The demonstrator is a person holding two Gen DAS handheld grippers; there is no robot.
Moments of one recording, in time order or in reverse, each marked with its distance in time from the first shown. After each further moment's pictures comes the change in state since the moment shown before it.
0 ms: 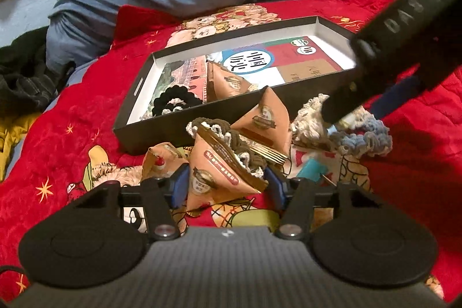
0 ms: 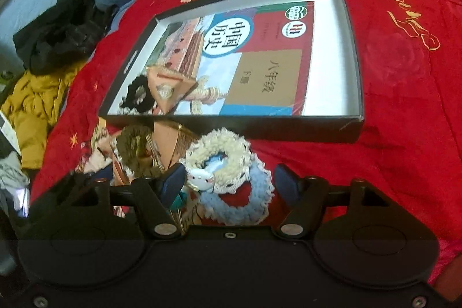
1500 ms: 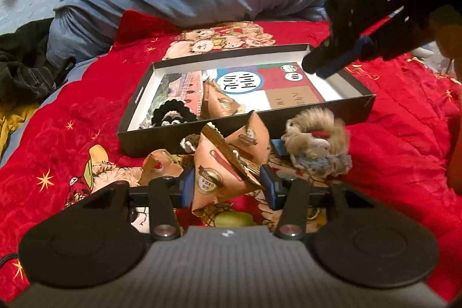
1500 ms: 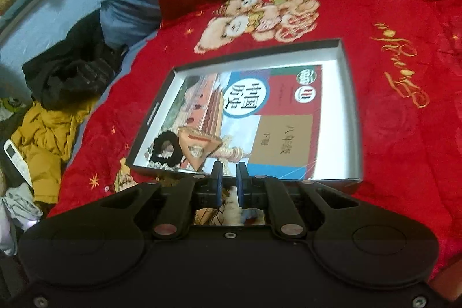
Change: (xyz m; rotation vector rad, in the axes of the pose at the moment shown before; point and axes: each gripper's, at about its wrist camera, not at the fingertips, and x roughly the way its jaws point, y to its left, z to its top) left arm -0.036 0.004 0.010 -0.099 -0.038 -0.069; right arm -0.050 0.032 0.034 -0.005 -0.146 -0.008
